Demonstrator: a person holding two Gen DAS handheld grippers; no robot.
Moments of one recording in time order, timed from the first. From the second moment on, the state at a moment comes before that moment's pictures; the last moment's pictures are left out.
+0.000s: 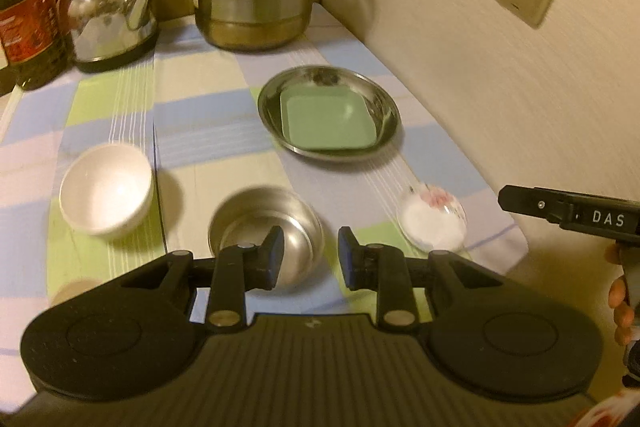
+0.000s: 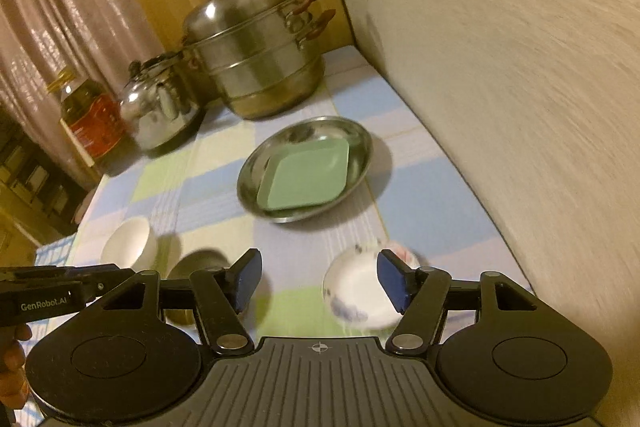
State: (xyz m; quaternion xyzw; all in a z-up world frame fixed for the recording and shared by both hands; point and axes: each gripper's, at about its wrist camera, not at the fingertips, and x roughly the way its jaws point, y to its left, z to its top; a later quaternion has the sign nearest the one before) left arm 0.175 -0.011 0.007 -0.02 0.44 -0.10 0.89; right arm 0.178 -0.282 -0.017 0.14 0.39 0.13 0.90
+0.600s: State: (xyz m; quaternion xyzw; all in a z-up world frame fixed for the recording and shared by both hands) left arm 0.093 -0.047 -0.006 -0.03 0.45 -0.10 0.89; right arm 0.100 -0.292 -0.029 0.10 0.40 0.16 0.90
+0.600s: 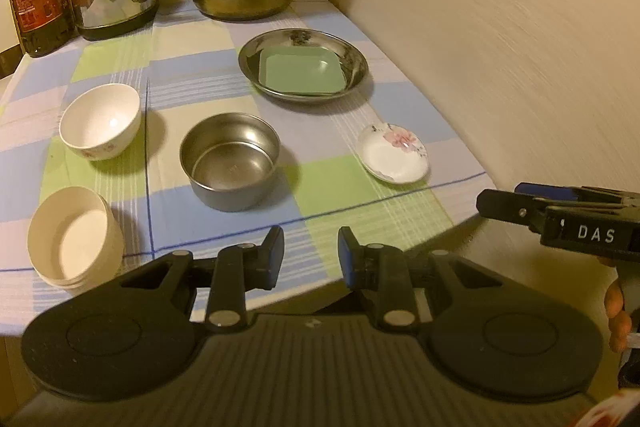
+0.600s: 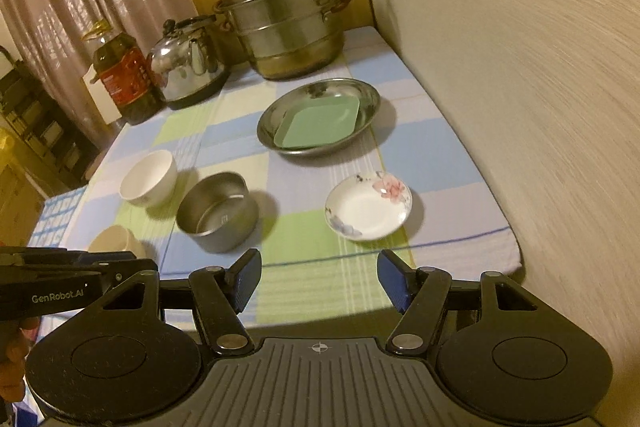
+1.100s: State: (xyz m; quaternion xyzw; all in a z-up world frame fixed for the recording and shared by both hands) left arm 0.097 -0.077 -0.016 -0.01 0.47 -0.13 0.87; right arm 0.095 -0.308 -0.043 0.10 0.42 0.14 0.89
